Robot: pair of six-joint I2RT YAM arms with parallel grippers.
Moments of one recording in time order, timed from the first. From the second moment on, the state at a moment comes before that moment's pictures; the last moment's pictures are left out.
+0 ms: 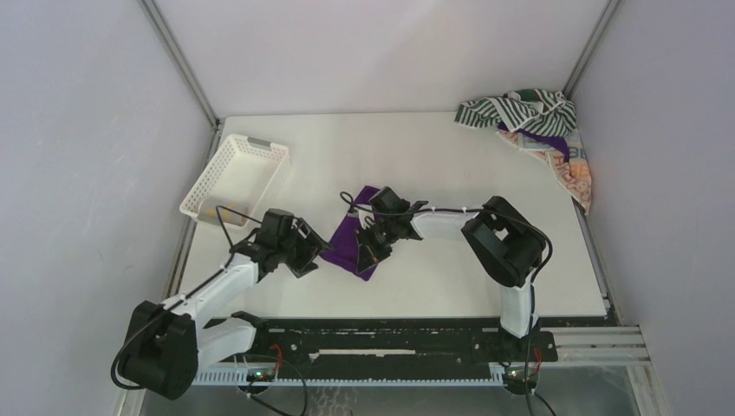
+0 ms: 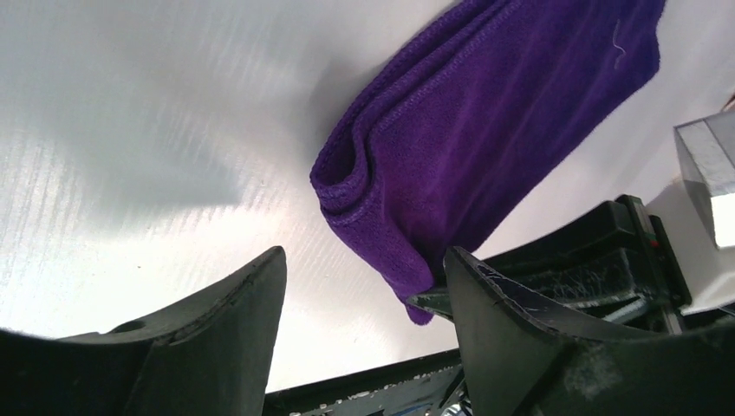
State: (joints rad) left arm -0.36 1.07 0.50 -0.35 0.16 -1.12; right arm 0.79 1.94 1.14 -0.26 -0.70 0.35
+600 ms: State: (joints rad) left arm -0.36 1.34 0.68 -0.45 0.13 -1.09; right arm 0.79 1.98 1.13 -0.20 -0.75 0.40
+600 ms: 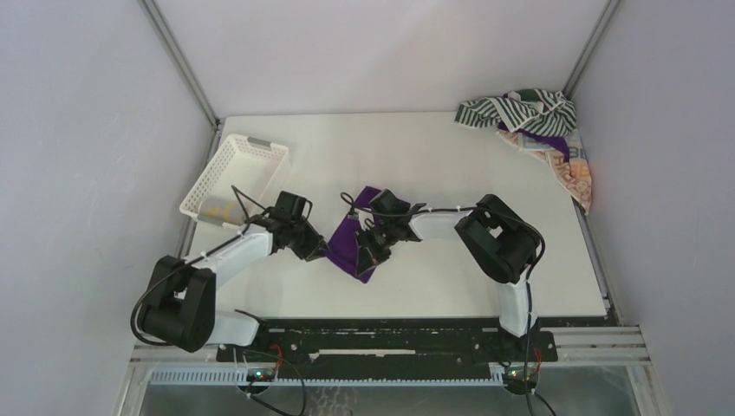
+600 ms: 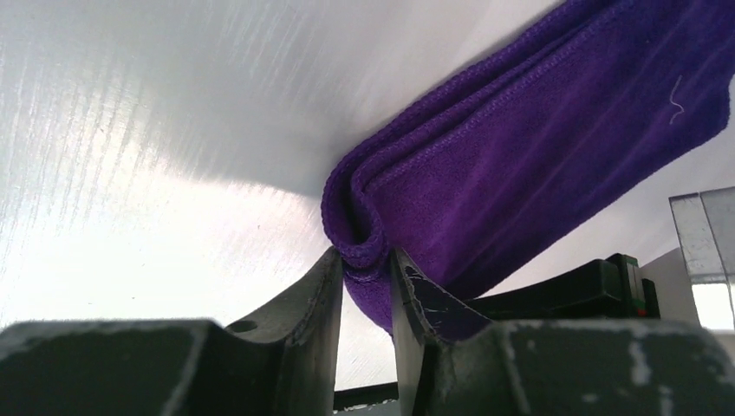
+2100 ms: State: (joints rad) left arm -0.36 1.56 0.89 -0.70 0.09 -1.00; right arm 1.19 1.80 1.02 -0.13 0.10 0.12
